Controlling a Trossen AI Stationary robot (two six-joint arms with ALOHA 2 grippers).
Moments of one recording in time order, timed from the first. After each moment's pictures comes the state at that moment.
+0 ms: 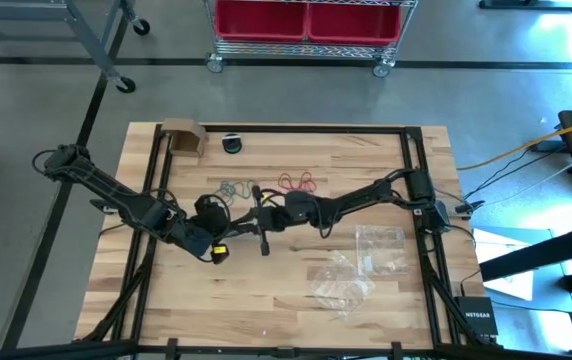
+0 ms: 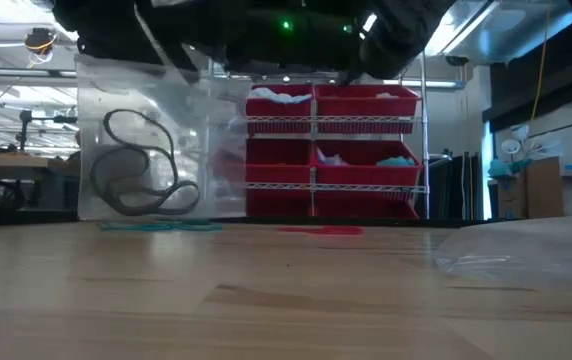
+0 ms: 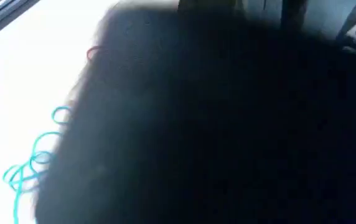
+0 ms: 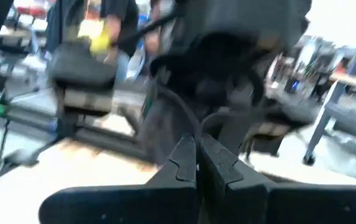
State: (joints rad) left arm -0.48 1.16 0.85 -0.56 -0.65 -0.71; right arm 0.08 2.10 1.29 0.87 -0.15 -0.19
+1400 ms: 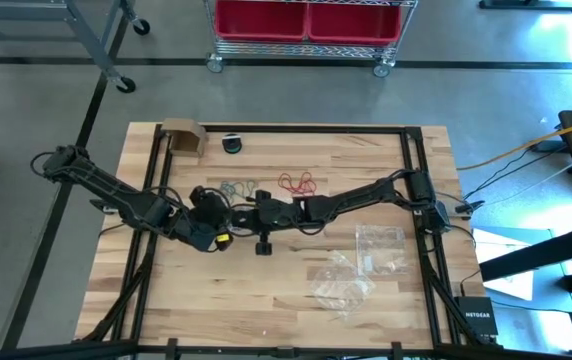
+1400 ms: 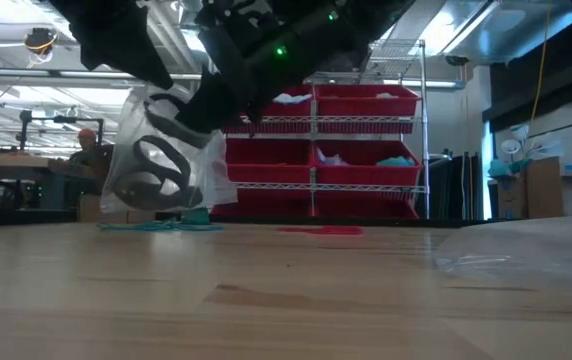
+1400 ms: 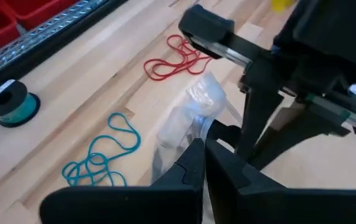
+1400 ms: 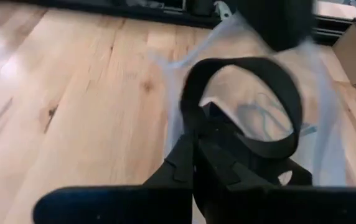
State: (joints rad) left arm -0.44 1.16 0.85 -0.63 -0.78 -0.78; right arm 0.10 2.10 1.47 0.06 0.09 -0.05
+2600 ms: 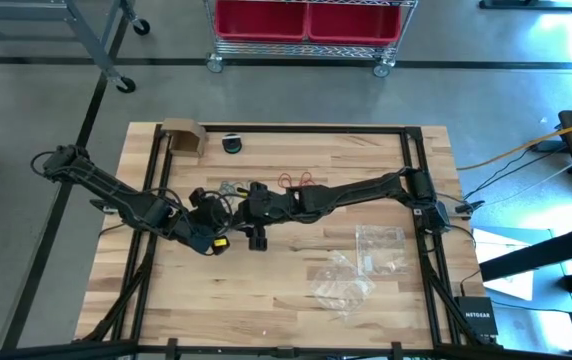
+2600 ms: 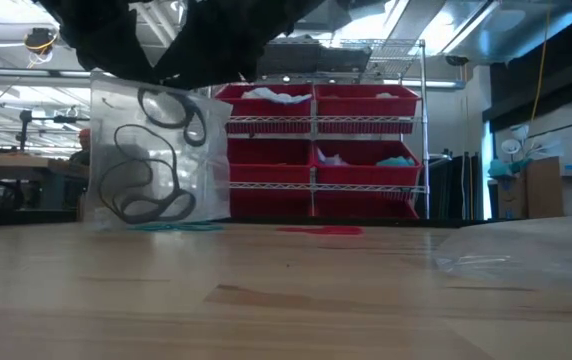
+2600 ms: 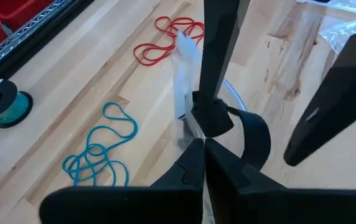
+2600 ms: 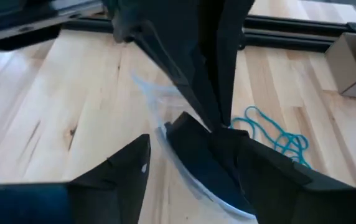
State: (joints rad) left arm -0.45 1.16 0.85 -0.68 -0.72 -0.73; right arm 0.09 2.09 1.73 -0.28 0.07 -0.01
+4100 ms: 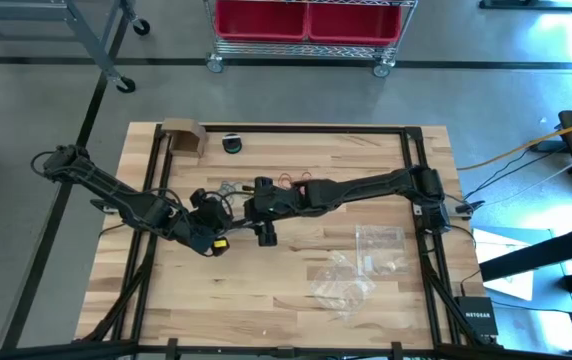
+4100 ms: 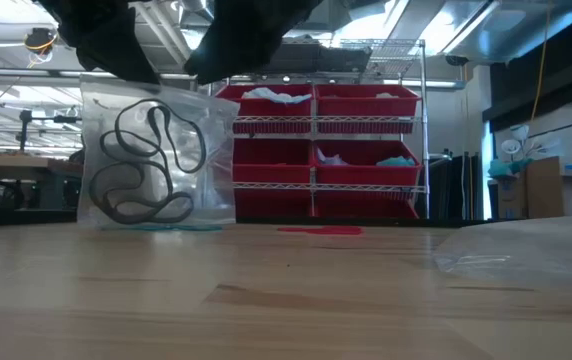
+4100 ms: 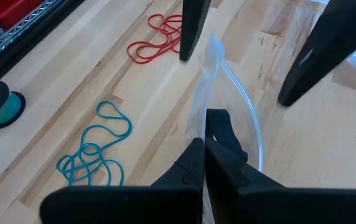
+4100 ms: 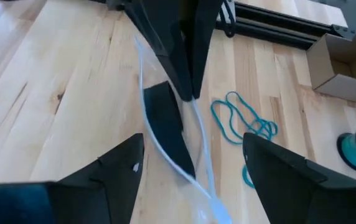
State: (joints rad) left arm -0.45 1.16 0.85 -0.67 -0.71 -0.71; right arm 0.08 2.02 1.73 -0.42 0.10 -0.14
